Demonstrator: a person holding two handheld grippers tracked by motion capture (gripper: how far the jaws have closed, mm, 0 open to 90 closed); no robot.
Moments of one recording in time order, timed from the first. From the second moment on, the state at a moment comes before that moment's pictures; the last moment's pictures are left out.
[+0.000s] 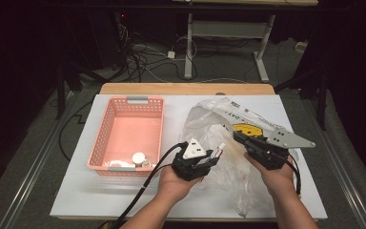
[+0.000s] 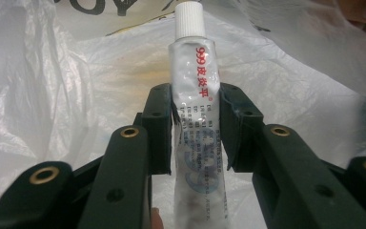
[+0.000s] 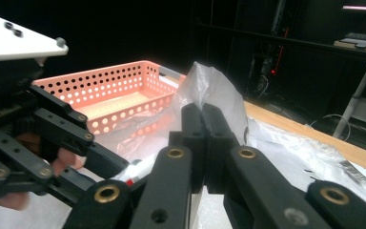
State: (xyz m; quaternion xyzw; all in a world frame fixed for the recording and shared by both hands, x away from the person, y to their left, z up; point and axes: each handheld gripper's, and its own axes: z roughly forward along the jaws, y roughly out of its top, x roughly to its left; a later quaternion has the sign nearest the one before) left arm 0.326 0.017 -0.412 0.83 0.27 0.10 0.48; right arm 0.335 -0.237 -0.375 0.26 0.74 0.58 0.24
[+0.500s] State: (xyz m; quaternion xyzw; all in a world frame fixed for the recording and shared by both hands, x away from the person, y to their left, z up) left arm 0.353 0.007 -0.420 0.82 0.30 0.11 0.48; right arm 0.334 -0.235 -0.373 0.26 0.73 0.58 0.24
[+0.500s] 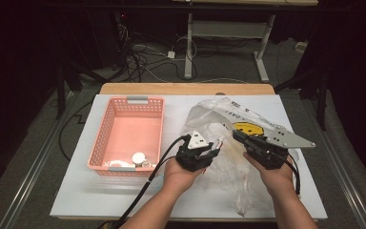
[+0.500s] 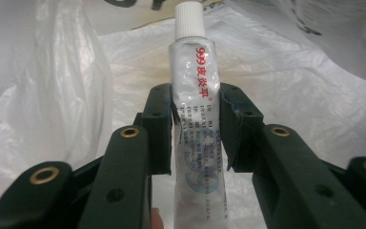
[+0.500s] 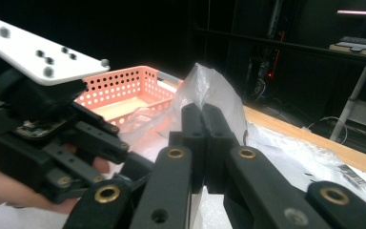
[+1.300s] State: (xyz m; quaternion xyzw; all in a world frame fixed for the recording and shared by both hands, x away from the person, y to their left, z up) left arm 0.372 -0.037 -0.431 0.84 0.29 0.10 0.44; right arm 0.338 -0.242 -0.374 0.27 0.72 0.59 0.25
